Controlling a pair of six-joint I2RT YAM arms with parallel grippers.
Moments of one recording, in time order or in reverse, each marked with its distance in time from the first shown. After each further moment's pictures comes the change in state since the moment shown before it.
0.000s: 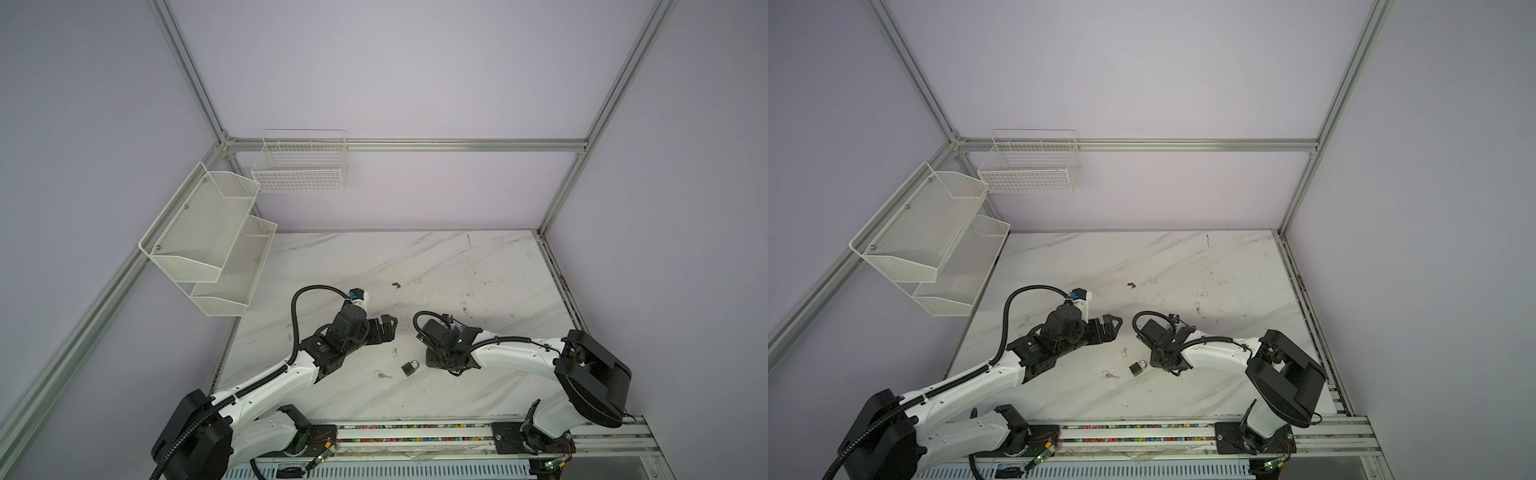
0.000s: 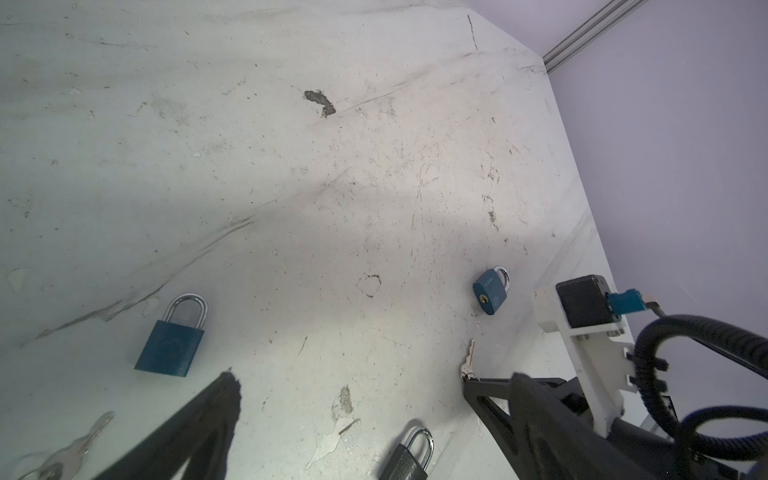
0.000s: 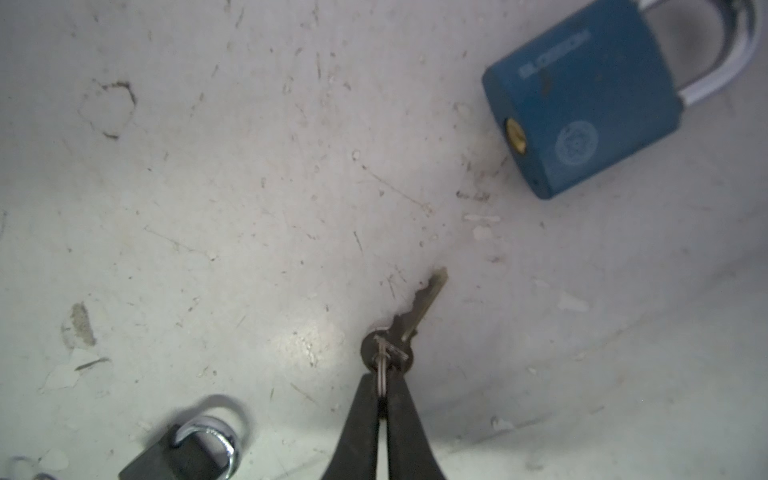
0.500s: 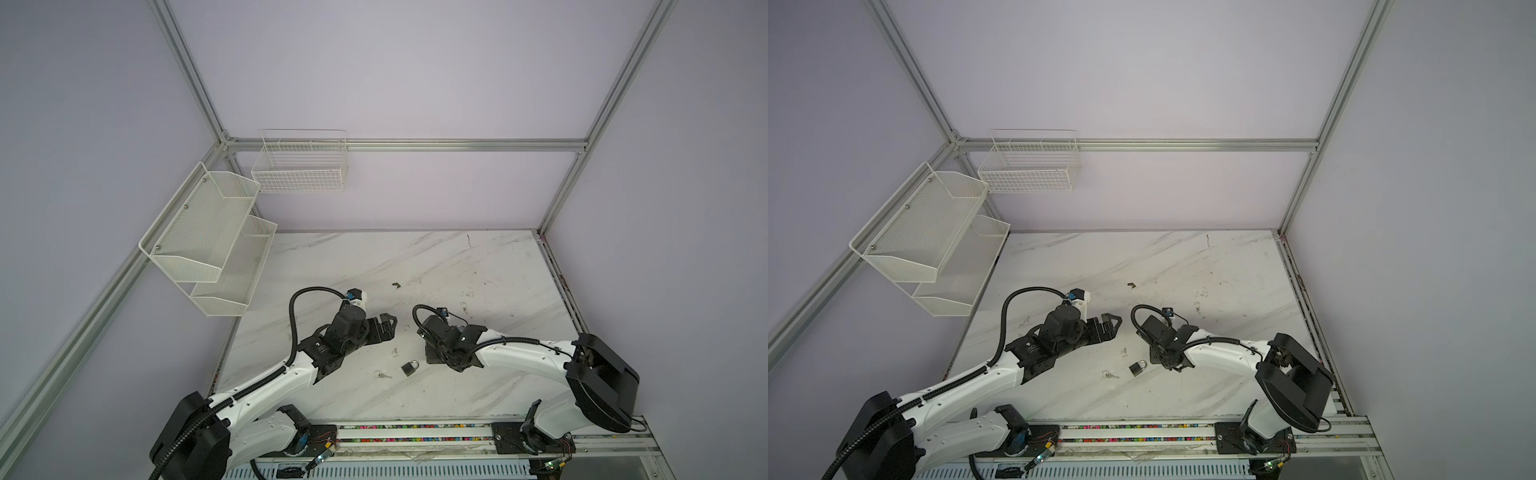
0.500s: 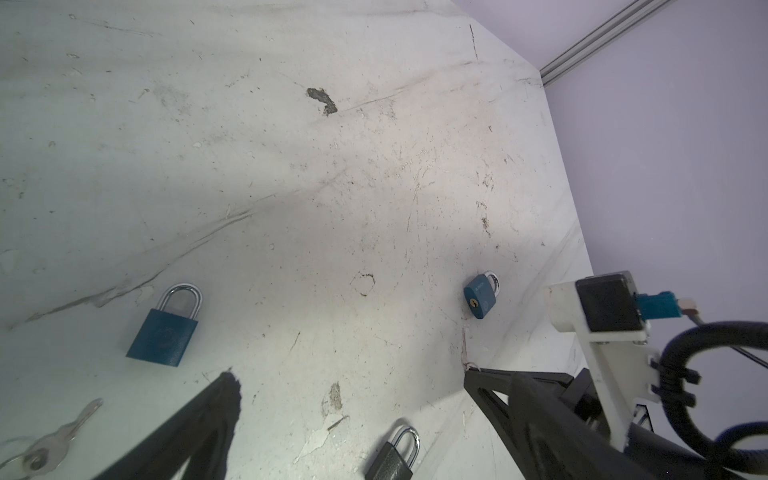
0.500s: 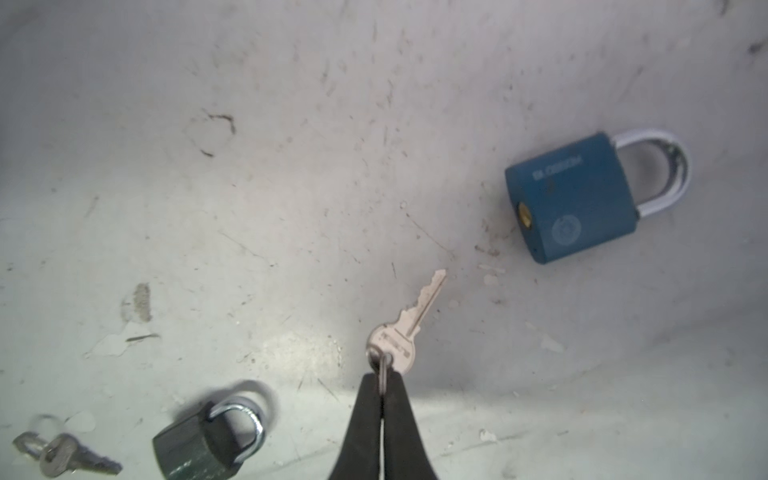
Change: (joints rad) left arm 0.000 -0.027 0.000 -0.018 0.003 -0.069; right arm 0.000 -0.065 0.040 0.000 0.058 -0.209
